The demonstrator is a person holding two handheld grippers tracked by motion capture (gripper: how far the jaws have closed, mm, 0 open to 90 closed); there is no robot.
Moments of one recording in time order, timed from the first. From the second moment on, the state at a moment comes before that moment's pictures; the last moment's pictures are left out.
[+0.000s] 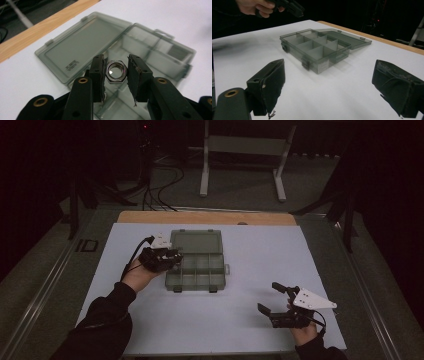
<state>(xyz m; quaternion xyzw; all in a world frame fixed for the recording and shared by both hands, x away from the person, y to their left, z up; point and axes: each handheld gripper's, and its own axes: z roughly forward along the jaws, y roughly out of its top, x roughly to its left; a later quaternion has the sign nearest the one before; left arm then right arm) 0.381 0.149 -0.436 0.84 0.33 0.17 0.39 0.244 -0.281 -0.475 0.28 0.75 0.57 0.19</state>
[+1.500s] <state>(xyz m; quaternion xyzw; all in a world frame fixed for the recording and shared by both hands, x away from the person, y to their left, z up) 0.352 0.175 -0.448 0.81 0.38 0.14 0.43 0.243 -0.281 -0.476 0.28 0.75 0.57 0.19</state>
